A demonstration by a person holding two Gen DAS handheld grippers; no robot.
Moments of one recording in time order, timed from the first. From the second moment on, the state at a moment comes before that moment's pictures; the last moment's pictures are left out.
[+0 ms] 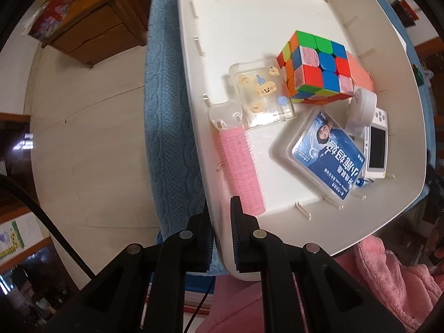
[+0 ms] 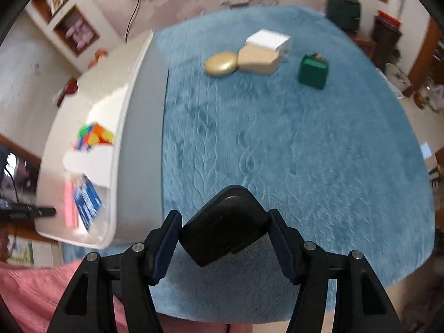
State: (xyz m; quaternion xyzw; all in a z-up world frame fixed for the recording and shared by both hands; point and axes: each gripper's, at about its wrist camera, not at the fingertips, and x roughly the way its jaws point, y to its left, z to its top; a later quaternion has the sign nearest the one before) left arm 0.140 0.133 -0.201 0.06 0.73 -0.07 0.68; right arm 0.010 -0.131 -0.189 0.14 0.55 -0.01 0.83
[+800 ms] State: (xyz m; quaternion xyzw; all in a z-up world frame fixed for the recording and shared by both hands) left arm 0.151 0.124 -0.201 0.15 0.72 -0.17 0.65; right arm 0.050 0.005 -0.107 0.09 0.45 0.05 0.89
